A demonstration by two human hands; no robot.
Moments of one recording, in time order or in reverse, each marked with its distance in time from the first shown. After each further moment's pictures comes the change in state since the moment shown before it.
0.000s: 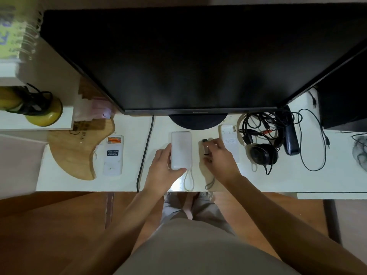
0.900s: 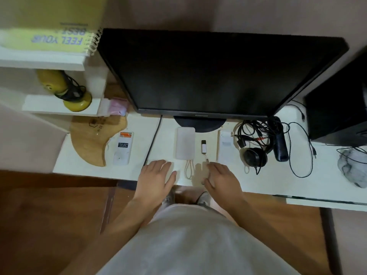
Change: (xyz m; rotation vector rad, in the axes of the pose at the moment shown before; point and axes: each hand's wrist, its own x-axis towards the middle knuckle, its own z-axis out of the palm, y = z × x) left_hand -0.077 0.004 -0.021 0.590 0.118 0.221; right_hand -0.092 0.006 -0.006 -0.176 0.057 -0.221
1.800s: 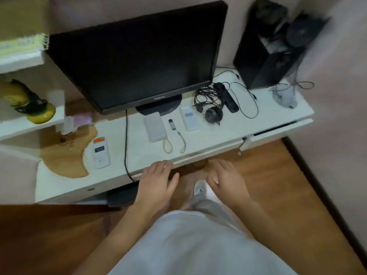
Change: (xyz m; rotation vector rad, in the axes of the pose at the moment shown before) left_hand -0.094 0.039 -0.018 0.045 -0.087 0.369; right_hand -0.175 -0.046 0.017 0.047 0.265 0.365
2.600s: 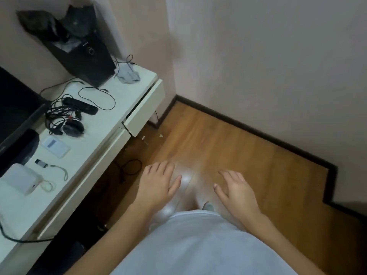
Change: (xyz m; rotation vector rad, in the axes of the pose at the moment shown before) left_hand -0.064 0.302 0.082 0.168 -0.043 0.852; right_hand -0.364 0.159 -0.038 0.105 0.374 0.754
